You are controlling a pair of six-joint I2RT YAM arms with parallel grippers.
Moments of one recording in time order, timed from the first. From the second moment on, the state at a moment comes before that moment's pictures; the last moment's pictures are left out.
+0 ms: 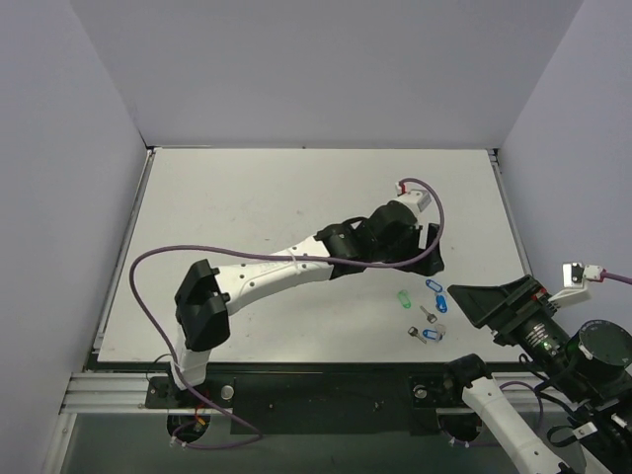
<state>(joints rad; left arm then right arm) -1.15 1.99 1.85 -0.38 -0.01 -0.74 0.35 0.41 1.31 -1.14 -0.07 0.88</state>
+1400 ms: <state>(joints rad) -0.83 0.50 0.86 -0.78 -0.61 -0.42 0.35 0.44 1.00 -1.17 0.22 0.82</state>
